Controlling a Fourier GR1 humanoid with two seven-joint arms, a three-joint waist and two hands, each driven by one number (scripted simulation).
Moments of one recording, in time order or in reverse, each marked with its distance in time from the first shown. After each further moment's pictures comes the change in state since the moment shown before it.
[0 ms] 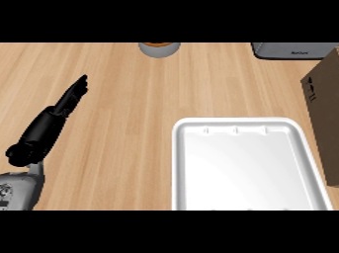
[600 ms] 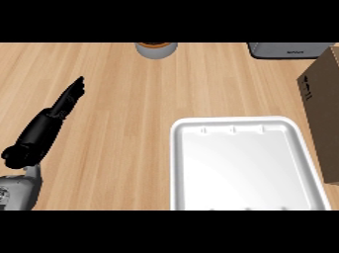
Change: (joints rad) left arm 0.019 -0.002 0.015 -0.015 0.000 -0.005 0.011; right arm 0.022 0.016 -0.215 -0.132 -0.247 -0.155 -0.324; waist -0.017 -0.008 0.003
